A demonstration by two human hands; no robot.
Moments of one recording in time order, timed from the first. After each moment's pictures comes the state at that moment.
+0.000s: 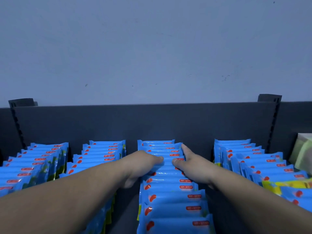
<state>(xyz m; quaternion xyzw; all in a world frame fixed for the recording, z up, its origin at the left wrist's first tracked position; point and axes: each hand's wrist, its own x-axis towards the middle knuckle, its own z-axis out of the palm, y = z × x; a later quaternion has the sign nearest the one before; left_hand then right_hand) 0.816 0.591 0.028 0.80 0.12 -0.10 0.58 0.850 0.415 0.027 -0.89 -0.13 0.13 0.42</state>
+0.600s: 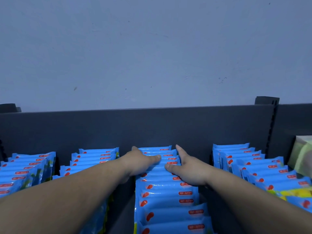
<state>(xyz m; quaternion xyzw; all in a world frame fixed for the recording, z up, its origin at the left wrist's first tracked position) 0.869 0.608 0.029 0.86 0.14 -0.05 0.48 0.874 0.420 0.033 -0.91 -0.14 0.13 0.36</state>
